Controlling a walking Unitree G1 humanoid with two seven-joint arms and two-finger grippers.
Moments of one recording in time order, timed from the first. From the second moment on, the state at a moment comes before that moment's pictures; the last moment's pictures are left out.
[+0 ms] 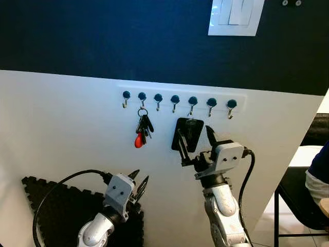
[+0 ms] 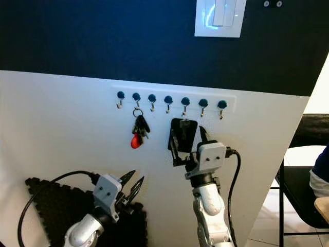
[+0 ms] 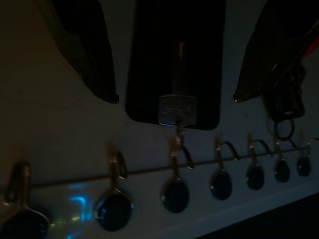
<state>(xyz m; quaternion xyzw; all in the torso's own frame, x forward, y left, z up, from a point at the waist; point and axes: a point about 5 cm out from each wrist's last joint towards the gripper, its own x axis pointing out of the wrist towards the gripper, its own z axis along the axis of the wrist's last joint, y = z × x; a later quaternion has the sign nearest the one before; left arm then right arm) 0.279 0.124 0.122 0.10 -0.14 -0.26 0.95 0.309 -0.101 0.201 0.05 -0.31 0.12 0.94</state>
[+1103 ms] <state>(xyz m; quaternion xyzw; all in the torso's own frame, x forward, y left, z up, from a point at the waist) 0.276 0.094 0.170 0.03 -0.19 -0.36 0.91 0.315 -0.119 0.197 0.08 -0.30 0.12 0.94</state>
